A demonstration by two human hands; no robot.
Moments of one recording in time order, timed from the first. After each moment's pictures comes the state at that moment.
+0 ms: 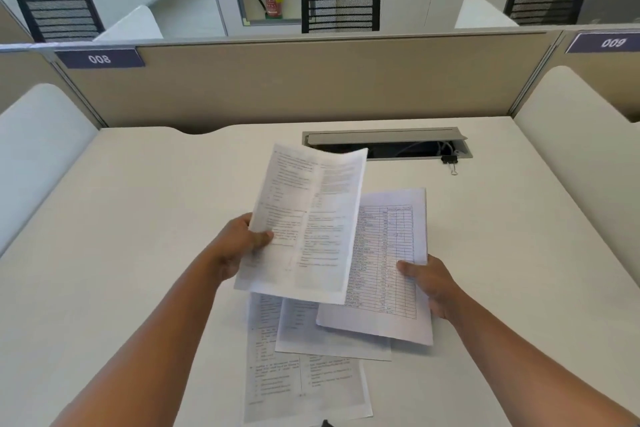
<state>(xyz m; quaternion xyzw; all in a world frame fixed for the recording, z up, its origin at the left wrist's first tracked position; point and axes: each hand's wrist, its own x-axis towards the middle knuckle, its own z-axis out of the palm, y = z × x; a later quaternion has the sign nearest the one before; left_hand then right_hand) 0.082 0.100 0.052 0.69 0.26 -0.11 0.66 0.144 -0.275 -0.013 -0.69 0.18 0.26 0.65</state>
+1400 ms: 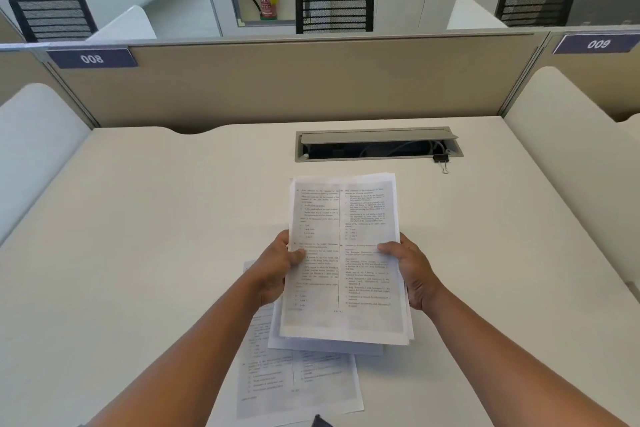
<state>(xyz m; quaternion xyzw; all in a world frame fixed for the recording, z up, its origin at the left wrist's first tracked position) 0.068 0.005 0.046 0.60 0.28 -0.17 0.73 0.128 -0.245 0.035 -0.59 0.10 0.28 0.75</state>
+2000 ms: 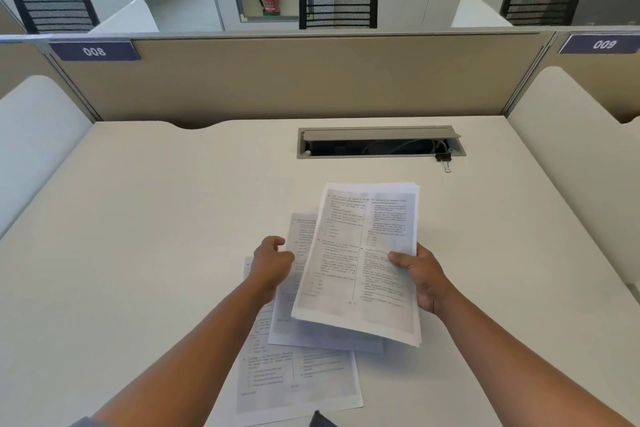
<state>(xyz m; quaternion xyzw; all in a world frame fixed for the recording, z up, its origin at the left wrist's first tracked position) 0.064 0.004 0.030 0.74 0.38 -0.09 0.55 0.133 -0.267 0.009 -0.63 0.16 0.26 0.72</state>
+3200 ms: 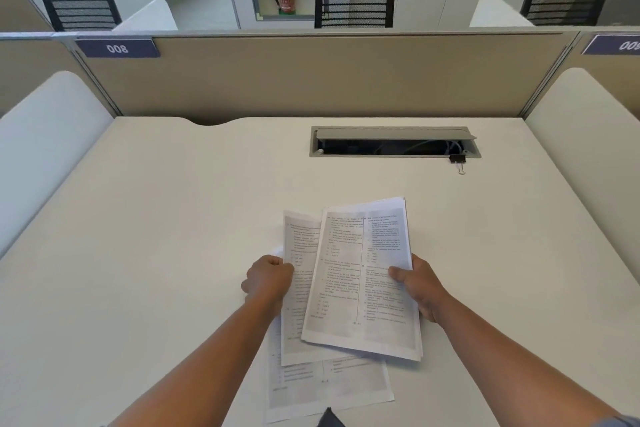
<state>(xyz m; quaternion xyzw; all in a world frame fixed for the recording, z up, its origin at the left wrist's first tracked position) 0.035 0.002 0.021 0.71 0.51 -0.03 0.48 0.128 -0.259 -0.026 -0.76 0.11 0.29 0.58</state>
